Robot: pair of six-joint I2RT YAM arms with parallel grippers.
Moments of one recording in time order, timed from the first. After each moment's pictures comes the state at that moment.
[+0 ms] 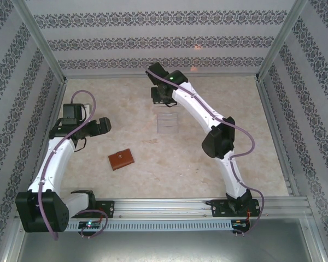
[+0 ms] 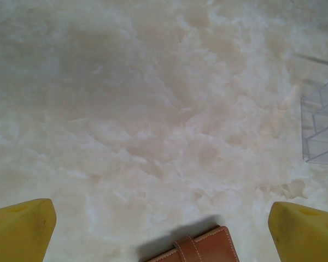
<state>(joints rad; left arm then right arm) 0.08 1.15 0.93 -0.70 0.19 -0.21 0.64 2.25 2.39 -1.25 0.17 0.57</state>
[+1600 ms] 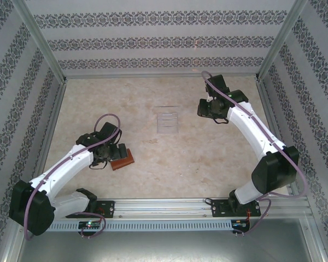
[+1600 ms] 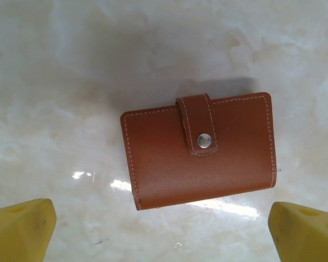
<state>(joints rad) -0.43 1.14 0.80 -0.97 -0.13 -0.75 0.32 1.54 1.44 -0.95 -0.01 0.46</state>
